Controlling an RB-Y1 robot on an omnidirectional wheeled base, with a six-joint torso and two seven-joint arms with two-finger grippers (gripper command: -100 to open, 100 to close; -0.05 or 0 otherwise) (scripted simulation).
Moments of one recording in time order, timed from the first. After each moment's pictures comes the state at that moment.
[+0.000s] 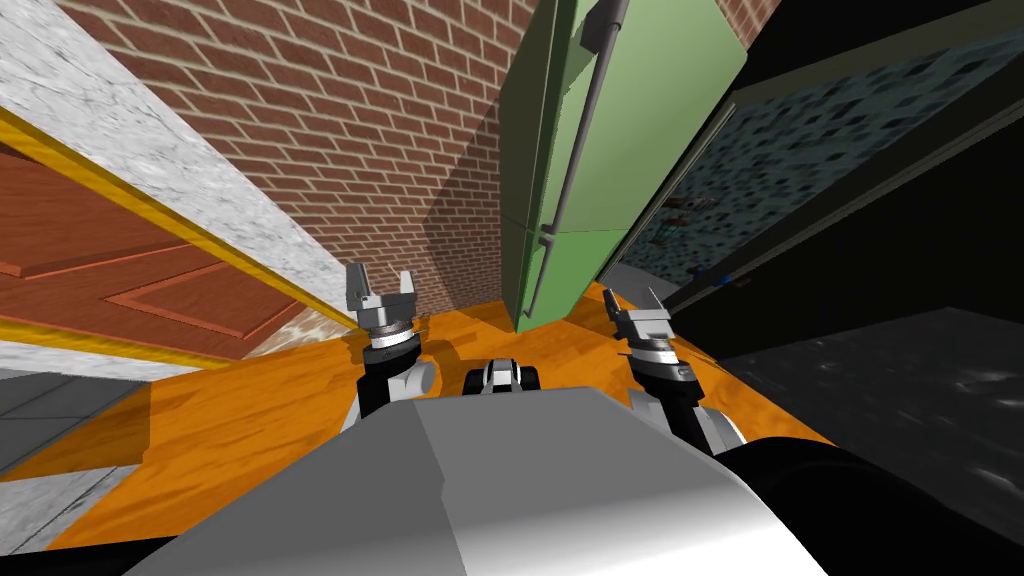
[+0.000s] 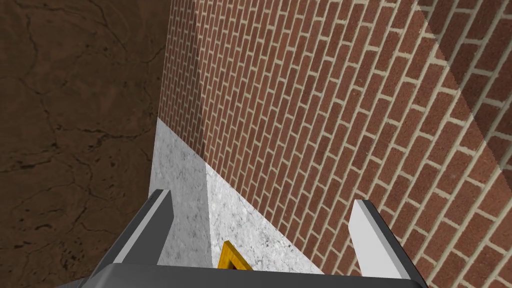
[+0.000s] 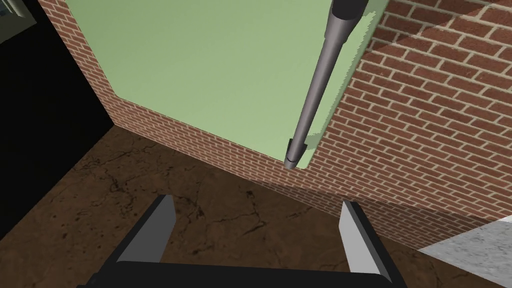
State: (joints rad) left arm 0.51 -0.03 -0.05 -2.30 -0.01 -0.61 0.08; right arm 0.79 -0.15 -0.34 -2.46 0.30 -0.42 0.83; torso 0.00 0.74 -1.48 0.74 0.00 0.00
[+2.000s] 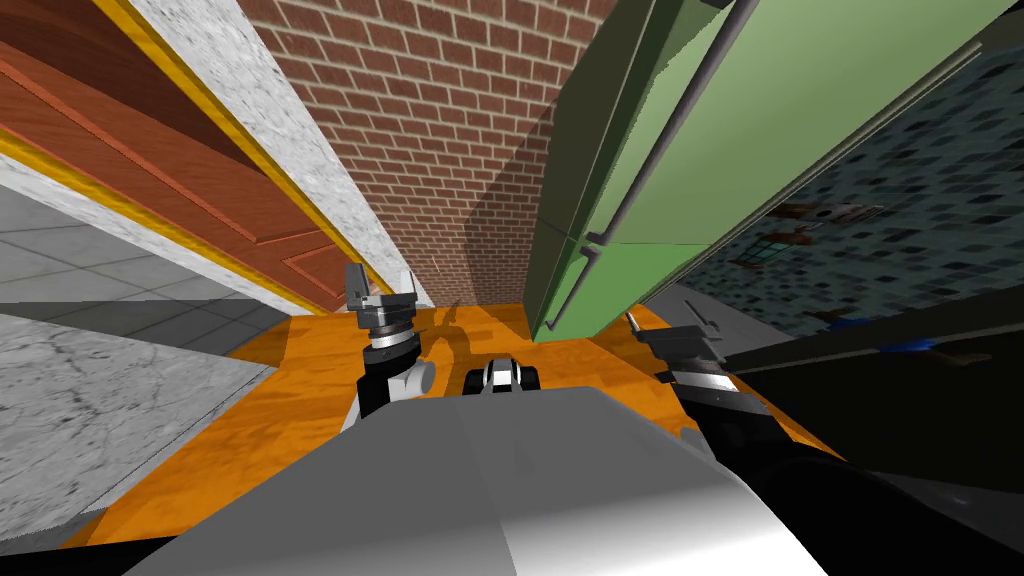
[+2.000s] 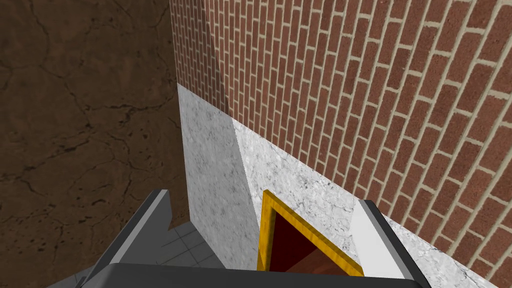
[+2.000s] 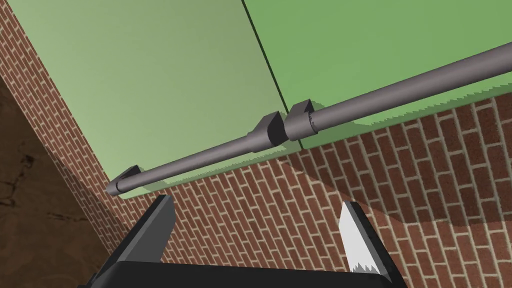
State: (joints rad) left arm 0.51 -0.03 -0.05 -2.30 -0.01 -0.61 0.08; right arm 0.96 -0.15 -0.58 -2.47 0.53 -0.34 1.38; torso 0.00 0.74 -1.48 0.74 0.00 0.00
